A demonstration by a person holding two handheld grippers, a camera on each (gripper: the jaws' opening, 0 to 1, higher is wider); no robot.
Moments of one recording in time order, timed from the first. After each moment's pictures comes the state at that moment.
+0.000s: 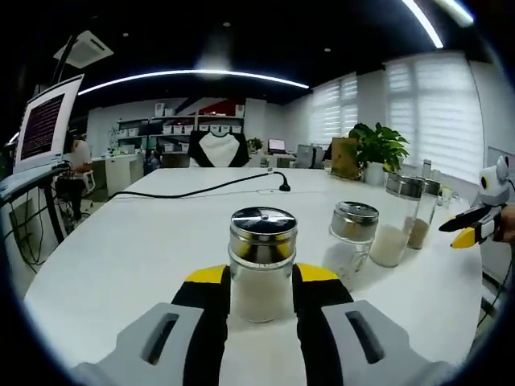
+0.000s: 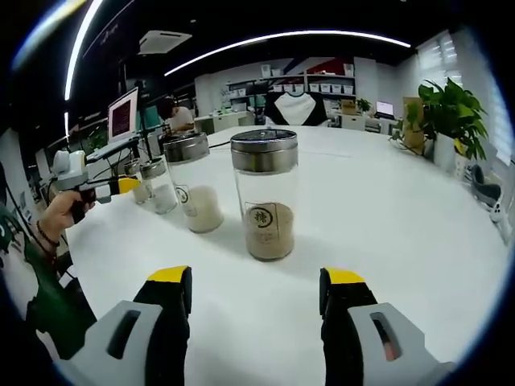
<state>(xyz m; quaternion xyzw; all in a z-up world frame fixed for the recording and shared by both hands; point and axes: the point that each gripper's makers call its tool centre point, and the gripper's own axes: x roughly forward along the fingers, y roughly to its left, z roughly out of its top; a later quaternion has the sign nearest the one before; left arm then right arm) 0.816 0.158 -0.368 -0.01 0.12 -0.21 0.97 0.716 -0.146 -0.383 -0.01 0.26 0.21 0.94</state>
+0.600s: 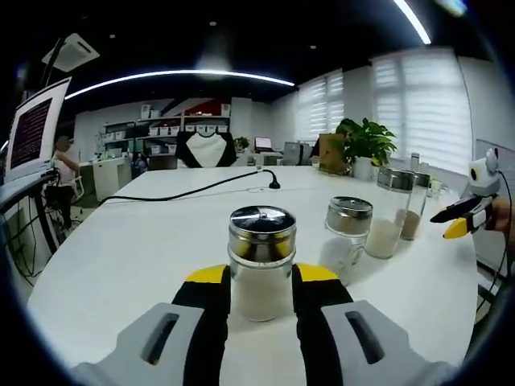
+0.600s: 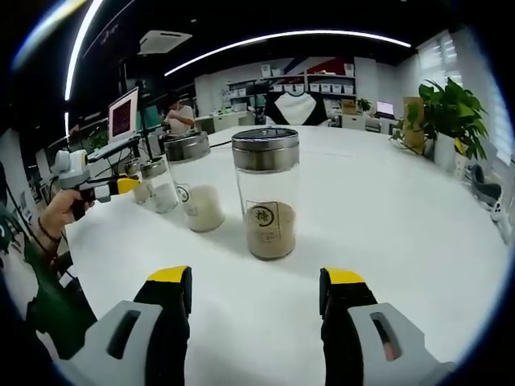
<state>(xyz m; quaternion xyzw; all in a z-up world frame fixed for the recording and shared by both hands) 0.815 0.157 -0.368 0.01 0.12 -0.25 0.96 0.714 -0.145 -0.383 -0.01 0.26 0.20 0.94</state>
